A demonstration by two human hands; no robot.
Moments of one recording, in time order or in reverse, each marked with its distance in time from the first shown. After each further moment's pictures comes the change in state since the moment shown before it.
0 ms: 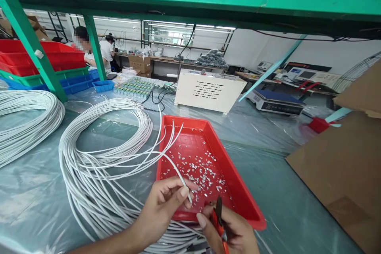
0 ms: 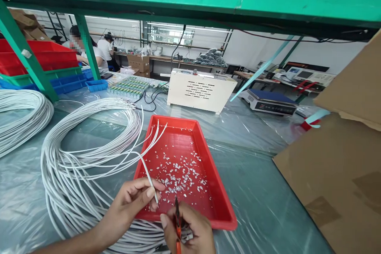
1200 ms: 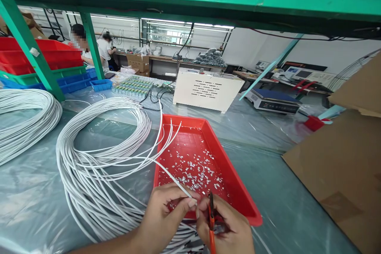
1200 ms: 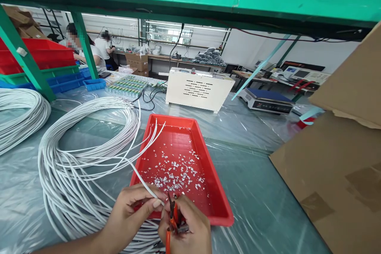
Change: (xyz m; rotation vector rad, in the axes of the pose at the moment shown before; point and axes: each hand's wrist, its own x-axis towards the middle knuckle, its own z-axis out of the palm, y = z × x) left_hand -0.005 -0.012 0.008 0.351 0.044 0.180; right_hand 0.005 -0.006 0.001 -0.266 0.043 -0.181
